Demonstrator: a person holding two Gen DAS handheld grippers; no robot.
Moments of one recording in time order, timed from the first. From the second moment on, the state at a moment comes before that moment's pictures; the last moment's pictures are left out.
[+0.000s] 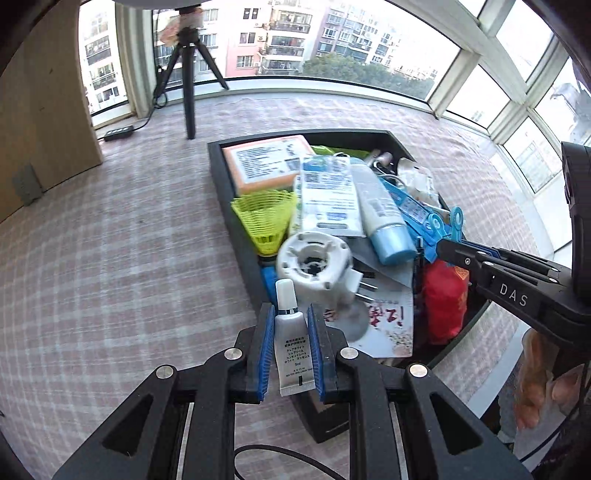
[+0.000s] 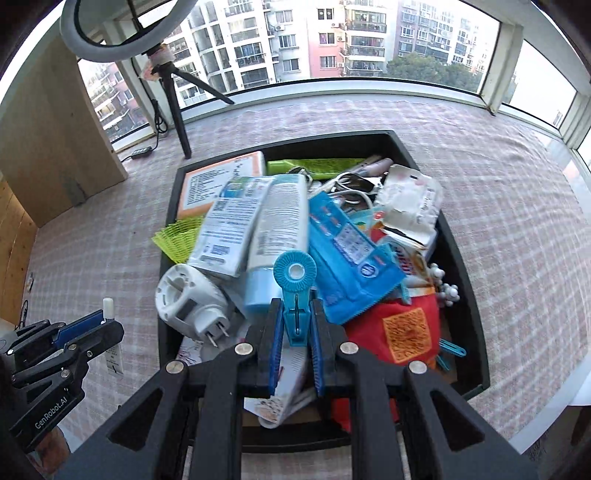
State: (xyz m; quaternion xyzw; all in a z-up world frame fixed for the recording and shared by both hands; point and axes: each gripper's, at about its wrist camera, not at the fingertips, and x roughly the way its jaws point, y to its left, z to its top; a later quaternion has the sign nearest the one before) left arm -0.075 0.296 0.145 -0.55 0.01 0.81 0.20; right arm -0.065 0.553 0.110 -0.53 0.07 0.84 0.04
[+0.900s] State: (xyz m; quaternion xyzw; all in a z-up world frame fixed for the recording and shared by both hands) left arm -0.061 0.340 0.155 -0.54 0.05 0.82 0.21; right arm -0.039 0.606 0.119 -0.52 0.11 0.84 0.06
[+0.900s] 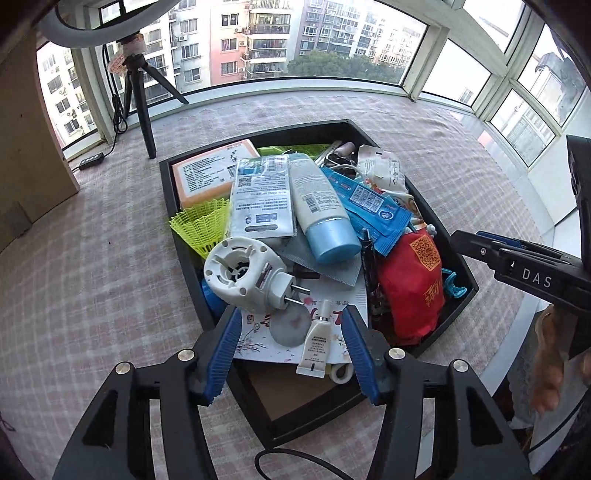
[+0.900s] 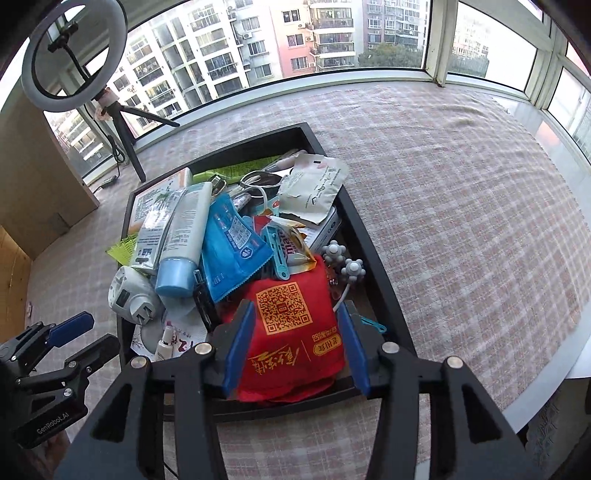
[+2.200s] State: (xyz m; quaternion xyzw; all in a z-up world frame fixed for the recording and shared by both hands) left arm -0.165 -0.120 0.115 -0.53 -0.07 0.85 0.00; right arm -0.195 0.167 0.076 -0.53 0.03 0.84 -0.12
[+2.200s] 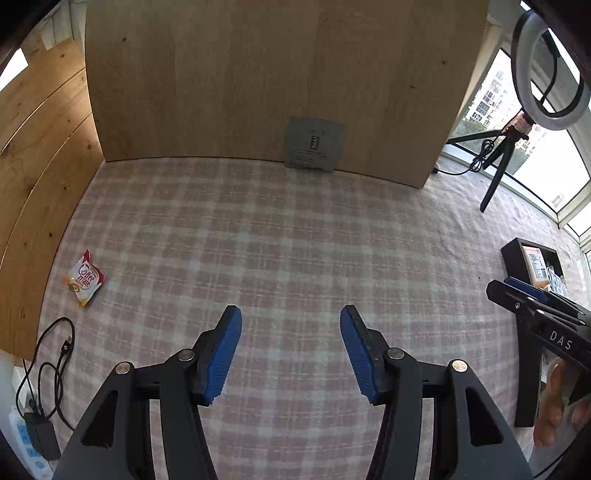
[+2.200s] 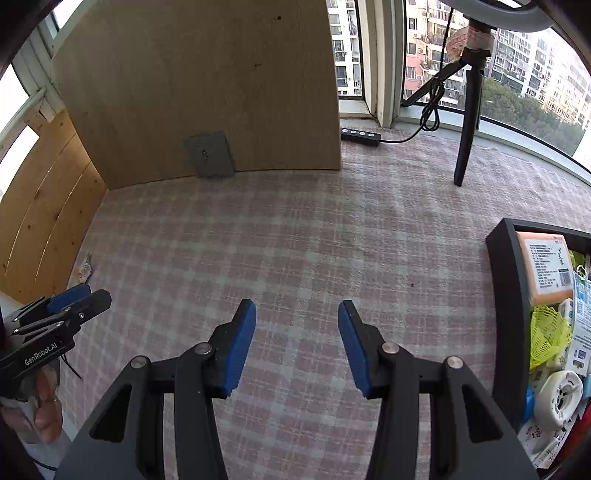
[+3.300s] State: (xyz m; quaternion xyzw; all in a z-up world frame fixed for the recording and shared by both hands) left arm -0.358 -0.171 0.018 -0.54 -0.16 0.81 -0.15; right arm -0.348 0.106 -0.001 -0.56 0.14 0.82 -0.04
